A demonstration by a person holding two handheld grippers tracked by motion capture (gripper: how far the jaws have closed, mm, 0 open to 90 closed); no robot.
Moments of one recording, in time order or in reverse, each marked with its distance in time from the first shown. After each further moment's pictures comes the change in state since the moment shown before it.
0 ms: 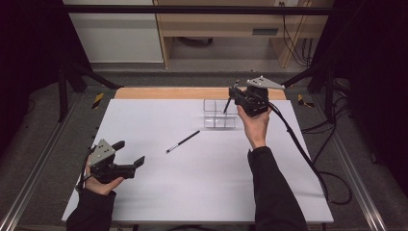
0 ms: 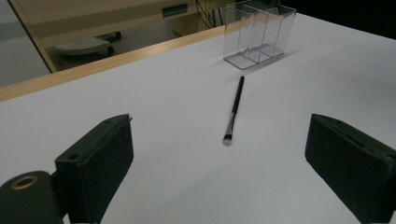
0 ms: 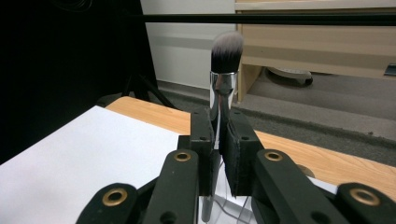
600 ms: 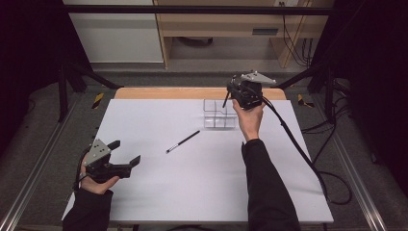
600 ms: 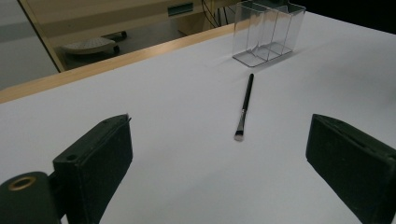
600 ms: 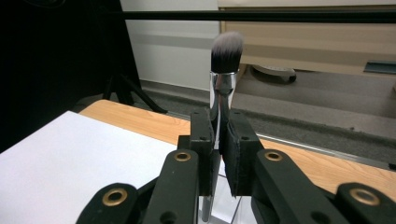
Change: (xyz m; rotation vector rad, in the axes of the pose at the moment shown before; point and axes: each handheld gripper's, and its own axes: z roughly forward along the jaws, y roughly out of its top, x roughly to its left) left arm 0.009 -0.002 -0.005 0.005 0.021 0.008; right arm -0.008 0.000 0.034 0.009 -0.064 0.006
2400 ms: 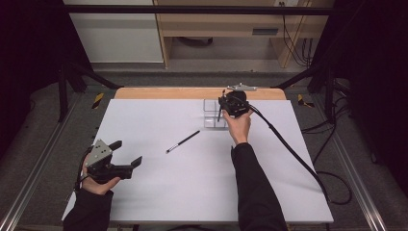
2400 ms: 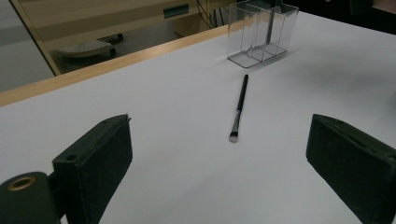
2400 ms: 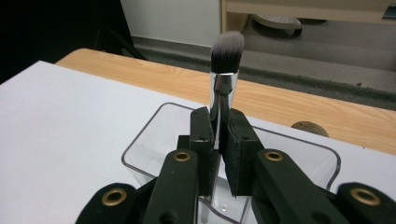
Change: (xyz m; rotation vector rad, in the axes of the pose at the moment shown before) left arm -0.004 0.001 0.001 -0.005 -0.015 0.011; right arm 0.005 -0.048 0.051 0.183 -0.020 0.009
